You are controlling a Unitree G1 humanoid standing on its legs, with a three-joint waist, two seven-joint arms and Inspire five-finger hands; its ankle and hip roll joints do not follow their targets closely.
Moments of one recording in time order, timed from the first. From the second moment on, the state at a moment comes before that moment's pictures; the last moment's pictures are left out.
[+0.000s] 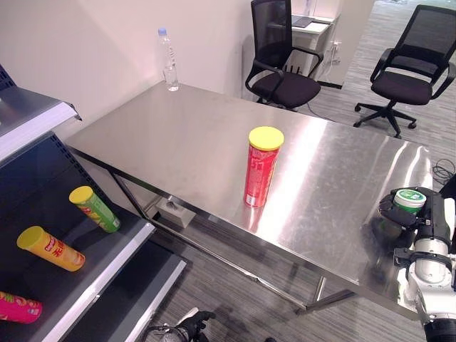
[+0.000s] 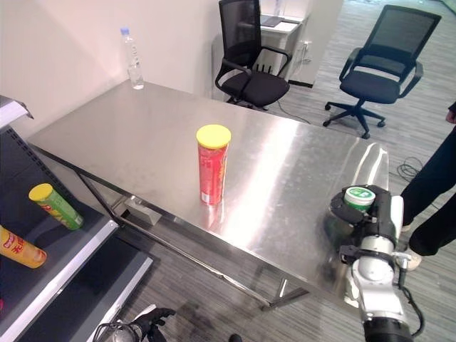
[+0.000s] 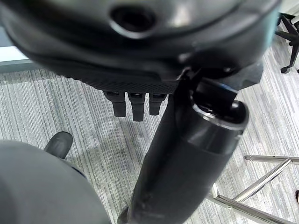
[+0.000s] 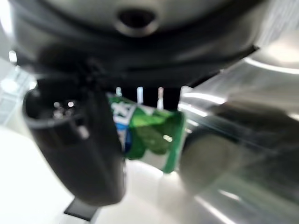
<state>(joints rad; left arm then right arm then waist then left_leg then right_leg) -0.06 0.16 -0.47 1.18 0.28 -0.13 -0.03 -0.06 -0.65 -0.20 0.39 0.12 -0.12 -0.31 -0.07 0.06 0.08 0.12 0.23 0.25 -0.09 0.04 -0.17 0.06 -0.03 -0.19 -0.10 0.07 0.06</state>
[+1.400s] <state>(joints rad) -0.09 0.18 -0.51 1.13 0.36 -0.15 0.01 0.28 -0.53 -0.34 -0.26 0.15 -0.18 -0.29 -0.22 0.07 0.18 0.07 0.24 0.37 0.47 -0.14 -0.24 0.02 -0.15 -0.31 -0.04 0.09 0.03</state>
